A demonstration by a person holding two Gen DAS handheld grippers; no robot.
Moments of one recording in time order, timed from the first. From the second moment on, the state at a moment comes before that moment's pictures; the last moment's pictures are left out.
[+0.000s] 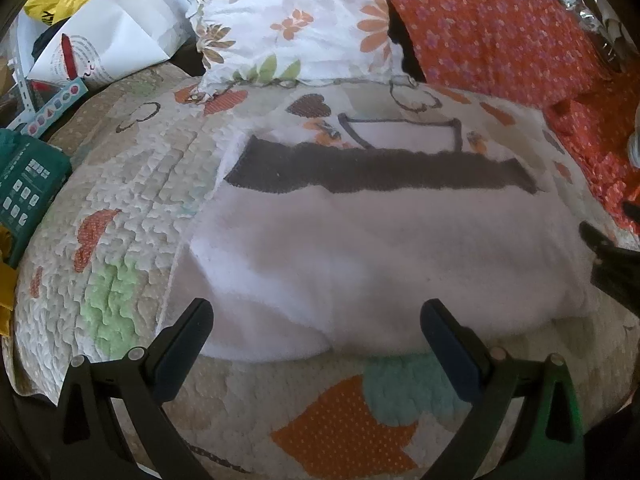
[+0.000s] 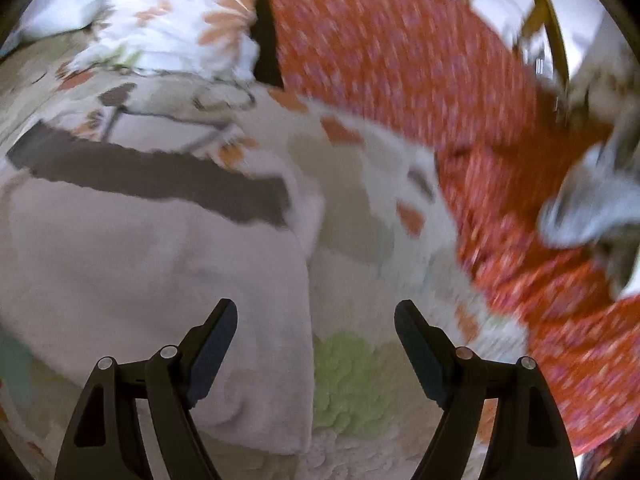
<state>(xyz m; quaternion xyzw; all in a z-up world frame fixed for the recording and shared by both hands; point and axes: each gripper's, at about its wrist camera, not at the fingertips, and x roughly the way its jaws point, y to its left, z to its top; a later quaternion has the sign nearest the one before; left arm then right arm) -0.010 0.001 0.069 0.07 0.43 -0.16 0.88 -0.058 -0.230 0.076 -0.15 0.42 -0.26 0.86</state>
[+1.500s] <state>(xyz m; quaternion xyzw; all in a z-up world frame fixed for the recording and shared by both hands) 0.022 0.025 0.042 0.07 0.47 -0.11 0.87 -0.073 -0.344 0.043 0.17 0.52 -0.21 0.81</state>
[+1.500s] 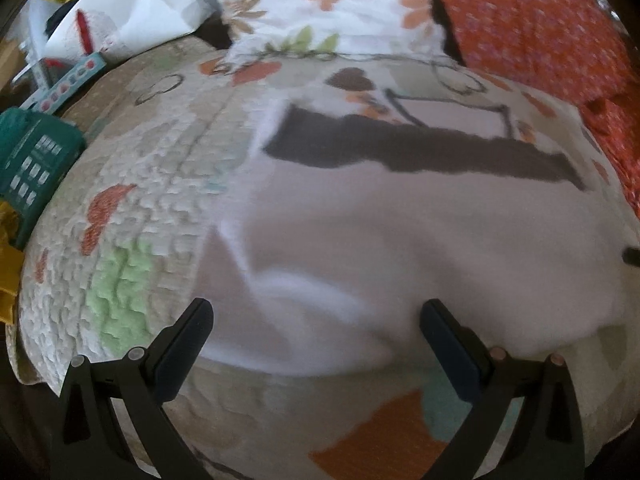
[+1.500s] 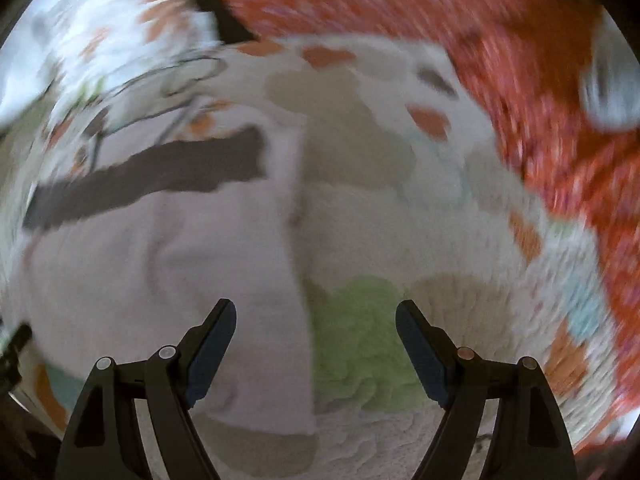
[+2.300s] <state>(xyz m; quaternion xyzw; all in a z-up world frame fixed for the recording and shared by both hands) 0.055 0.168 0.036 -0.14 0.50 0.03 0.86 -0.128 -0.324 0.025 0.30 0.46 -0.18 0.82</state>
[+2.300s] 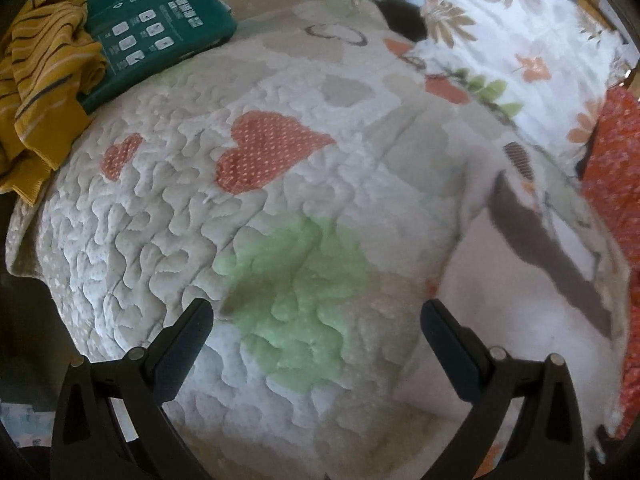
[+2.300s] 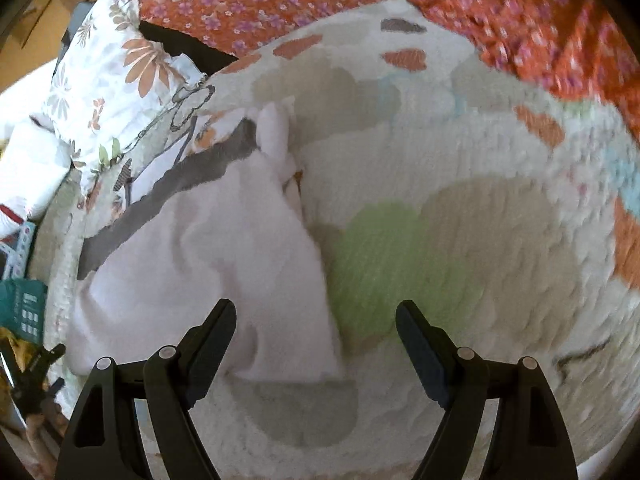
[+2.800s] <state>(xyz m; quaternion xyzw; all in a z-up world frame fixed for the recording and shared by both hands) 0.056 0.147 0.047 -0.14 0.50 -0.04 0.85 -0.109 -0.313 0.017 0.30 0.41 -0.18 0.84</state>
